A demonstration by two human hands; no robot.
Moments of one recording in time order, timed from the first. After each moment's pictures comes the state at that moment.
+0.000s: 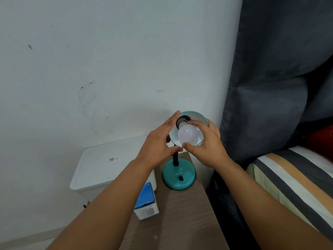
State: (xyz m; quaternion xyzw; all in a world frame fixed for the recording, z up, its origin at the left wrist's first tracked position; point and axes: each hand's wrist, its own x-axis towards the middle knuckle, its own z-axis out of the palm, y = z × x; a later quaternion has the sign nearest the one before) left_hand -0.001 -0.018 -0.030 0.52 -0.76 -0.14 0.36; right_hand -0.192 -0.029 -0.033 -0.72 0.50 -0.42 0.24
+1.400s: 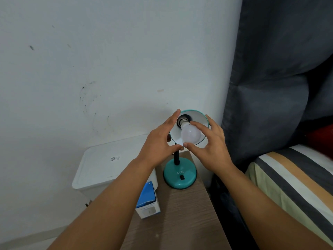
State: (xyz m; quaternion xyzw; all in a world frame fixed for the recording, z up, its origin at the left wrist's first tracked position) left_hand -0.003 -0.016 -0.026 0.53 -0.76 -0.13 0.35; right_hand -0.197 -0.019 -0.042 -0.71 0.50 -0.45 0.21
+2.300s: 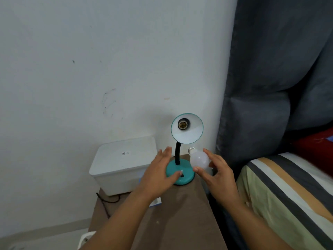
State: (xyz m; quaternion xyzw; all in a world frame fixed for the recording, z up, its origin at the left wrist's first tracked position) left_hand -0.015 0.106 -0.053 0.63 -0.71 -0.15 0.27; right_hand -0.228 0.080 -0.074 -0.67 0.46 -0.51 0.29
